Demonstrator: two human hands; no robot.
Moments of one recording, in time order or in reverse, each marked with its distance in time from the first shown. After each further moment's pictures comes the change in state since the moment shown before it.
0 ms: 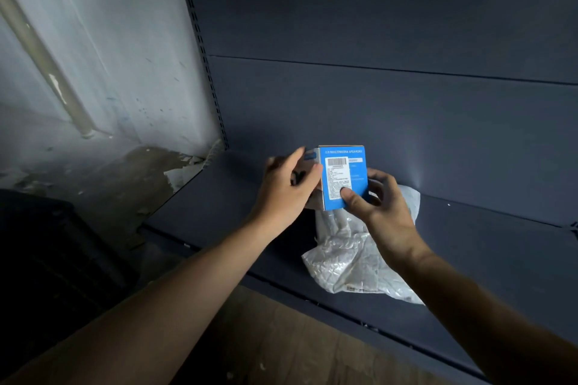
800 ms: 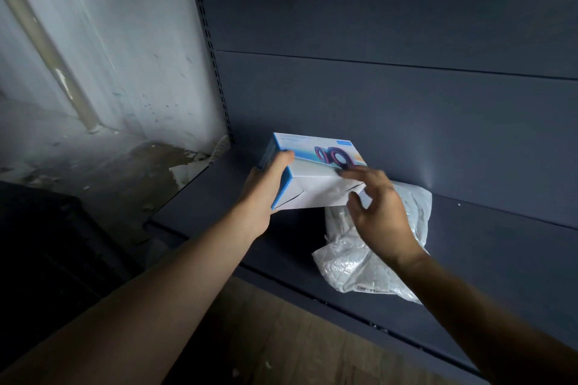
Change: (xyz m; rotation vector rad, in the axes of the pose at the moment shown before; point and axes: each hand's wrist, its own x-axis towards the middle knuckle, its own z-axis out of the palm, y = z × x) left_hand 0.012 -0.013 -0.032 -0.476 0.035 -0.604; right_hand 0.004 0.003 0.017 -0.584 -0.031 -0.439
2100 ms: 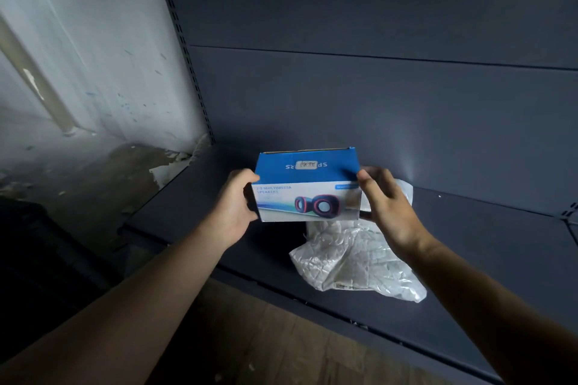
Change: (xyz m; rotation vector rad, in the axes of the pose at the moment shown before) left_hand 0.015 -0.027 -0.005 -0.156 -0.161 0.029; right_hand 0.002 0.014 -0.039 0.411 -0.053 0.504
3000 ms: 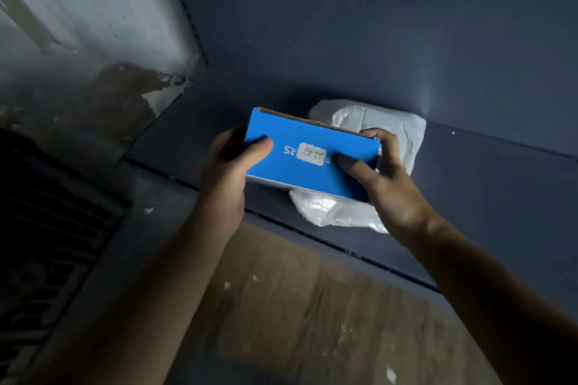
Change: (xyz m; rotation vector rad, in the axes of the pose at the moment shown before) left_hand -0.053 -0.022 0.003 0.097 0.142 0.203; right_hand -0.033 0.010 0.010 0.150 -0.091 0.177
